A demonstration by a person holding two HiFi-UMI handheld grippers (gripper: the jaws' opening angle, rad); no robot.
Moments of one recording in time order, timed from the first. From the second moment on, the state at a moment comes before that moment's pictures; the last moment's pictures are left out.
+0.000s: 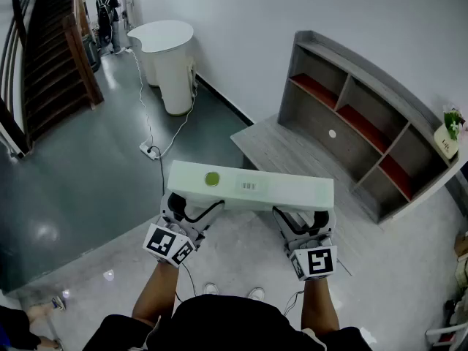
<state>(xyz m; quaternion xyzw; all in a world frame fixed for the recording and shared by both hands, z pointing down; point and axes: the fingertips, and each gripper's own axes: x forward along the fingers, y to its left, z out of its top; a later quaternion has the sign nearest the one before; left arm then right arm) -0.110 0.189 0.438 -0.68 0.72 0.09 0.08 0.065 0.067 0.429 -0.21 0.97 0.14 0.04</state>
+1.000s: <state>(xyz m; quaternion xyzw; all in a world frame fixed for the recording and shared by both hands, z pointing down) -0.155 0.186 0.450 -0.72 0.68 0.09 0.07 0.032 0.086 0.437 -0.27 0.96 0.11 0.06</state>
